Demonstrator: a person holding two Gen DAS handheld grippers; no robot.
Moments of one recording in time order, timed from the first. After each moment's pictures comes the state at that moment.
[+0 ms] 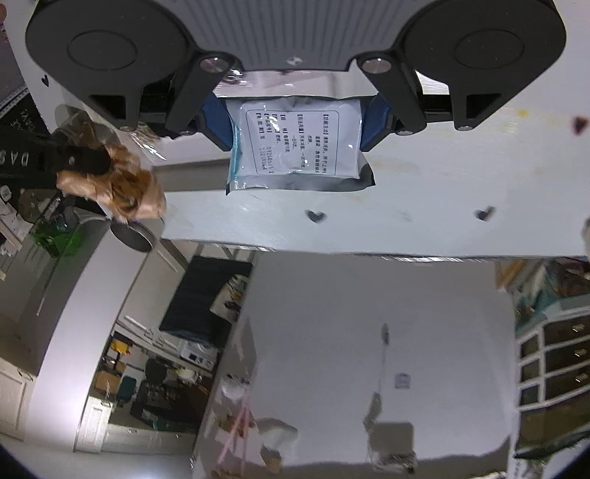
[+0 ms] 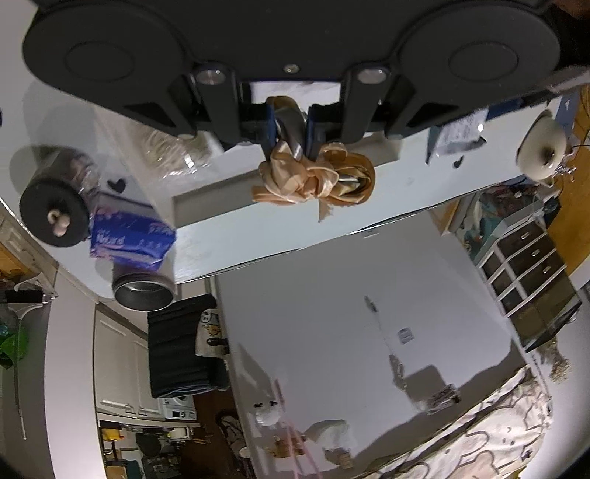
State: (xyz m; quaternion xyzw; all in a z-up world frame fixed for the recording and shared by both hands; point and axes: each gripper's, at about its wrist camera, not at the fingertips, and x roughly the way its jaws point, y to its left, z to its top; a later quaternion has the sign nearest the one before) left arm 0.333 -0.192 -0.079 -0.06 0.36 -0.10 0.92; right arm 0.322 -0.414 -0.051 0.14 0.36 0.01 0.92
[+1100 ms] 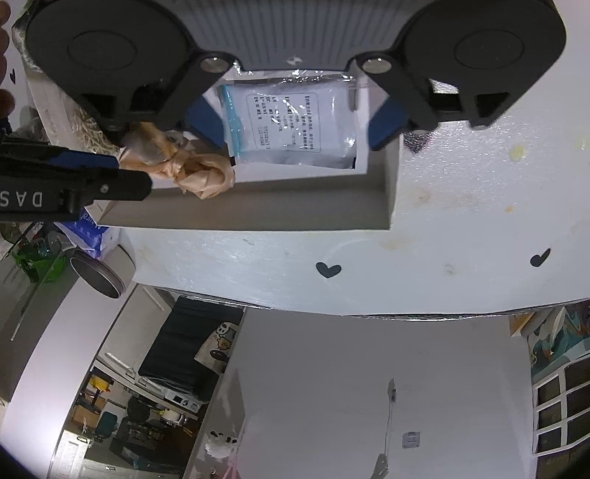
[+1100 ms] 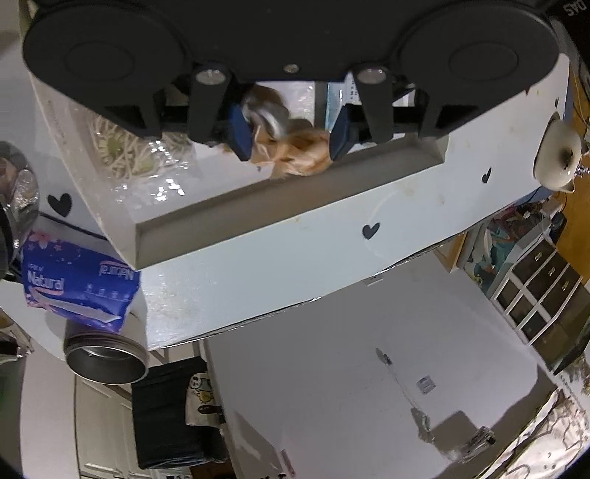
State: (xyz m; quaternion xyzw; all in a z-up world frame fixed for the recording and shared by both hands) left arm 0.405 -0.230 -0.156 -0.07 0.43 -0.09 0.89; right arm 0.415 -0.429 -0.123 0.17 0.45 0.03 0.88
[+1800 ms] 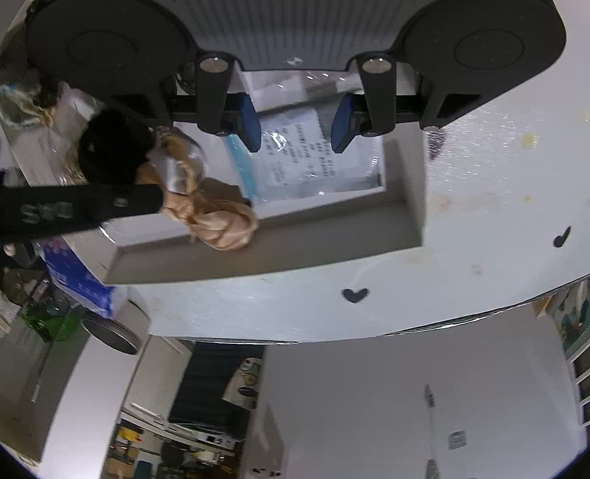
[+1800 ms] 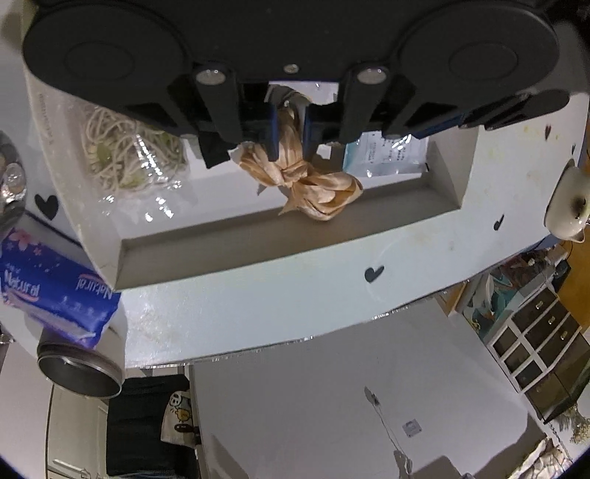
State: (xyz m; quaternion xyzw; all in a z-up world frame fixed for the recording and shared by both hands) left arm 0.410 -0.247 -0.172 0.01 0.46 -0.13 0.88; right arm 0.420 -0.420 -0.140 0.12 0.48 0.07 0.86
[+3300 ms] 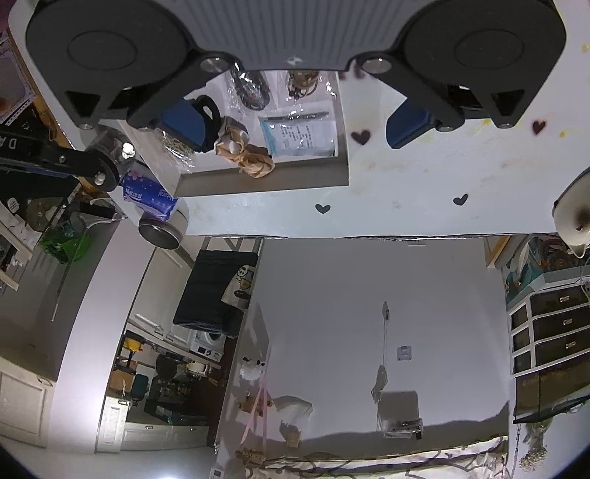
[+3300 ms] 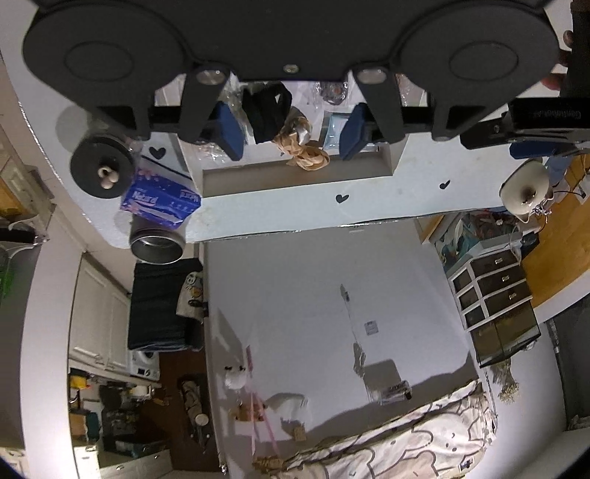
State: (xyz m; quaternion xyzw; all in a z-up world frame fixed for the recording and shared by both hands) left arm 0.262 -0.201 -0.023 -0.04 0.34 -0.10 0.93; right arm 0.247 -0.444 -0.003 0.06 0.32 0.06 0.94
